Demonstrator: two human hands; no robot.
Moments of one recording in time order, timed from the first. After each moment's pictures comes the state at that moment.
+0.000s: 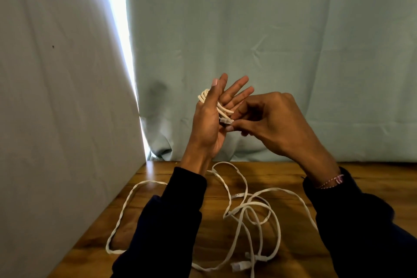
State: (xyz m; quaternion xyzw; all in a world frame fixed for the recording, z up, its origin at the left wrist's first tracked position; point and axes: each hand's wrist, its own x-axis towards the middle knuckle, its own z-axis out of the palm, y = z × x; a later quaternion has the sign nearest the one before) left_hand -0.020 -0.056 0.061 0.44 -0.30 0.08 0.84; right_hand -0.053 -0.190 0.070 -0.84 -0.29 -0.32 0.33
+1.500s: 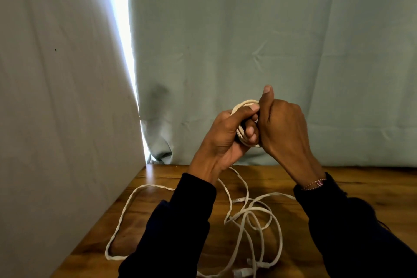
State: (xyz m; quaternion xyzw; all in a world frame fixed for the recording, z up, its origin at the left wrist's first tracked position) left_hand -0.018 -0.071 0.048 0.47 -0.28 -0.06 0.84; right_hand -0.016 -0.182 0.054 -0.81 -0.12 -0.51 0.27
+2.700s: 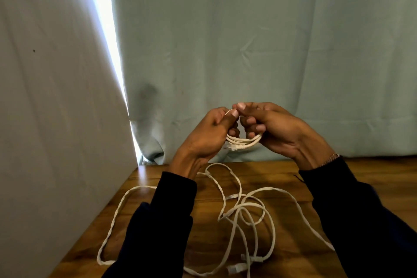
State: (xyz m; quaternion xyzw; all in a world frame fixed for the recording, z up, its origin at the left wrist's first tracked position) left_hand 0.002 -0.050 0.043 0.74 -0.27 0.08 0.62; right_hand -0.020 -0.208 0.065 -0.62 -0.22 0.05 0.75
